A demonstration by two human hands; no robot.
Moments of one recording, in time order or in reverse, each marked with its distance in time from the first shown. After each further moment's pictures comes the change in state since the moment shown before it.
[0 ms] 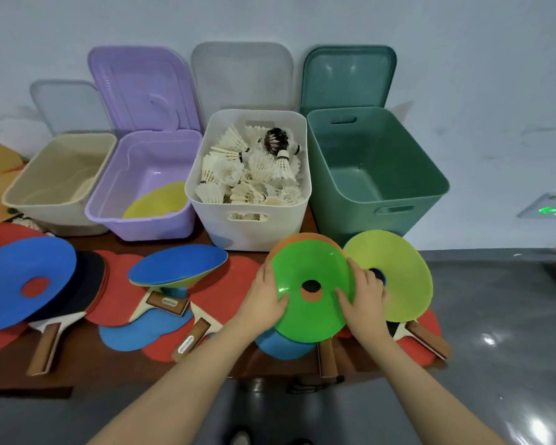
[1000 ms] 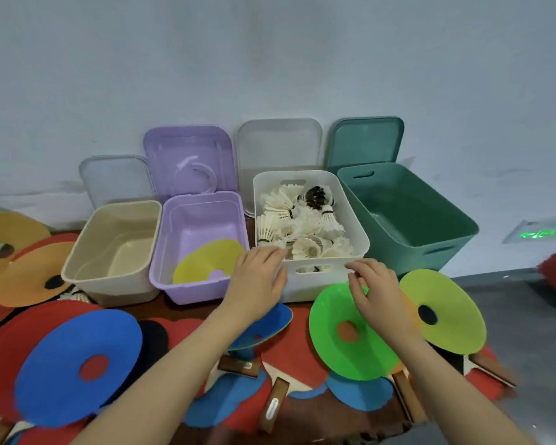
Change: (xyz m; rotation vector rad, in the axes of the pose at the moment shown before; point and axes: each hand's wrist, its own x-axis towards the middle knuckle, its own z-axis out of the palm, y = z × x) left_hand 0.016 -0.057 -0.194 0.271 0.500 0.632; right_hand 0.030 -0.160 -0.007 -0.045 0.293 -0.313
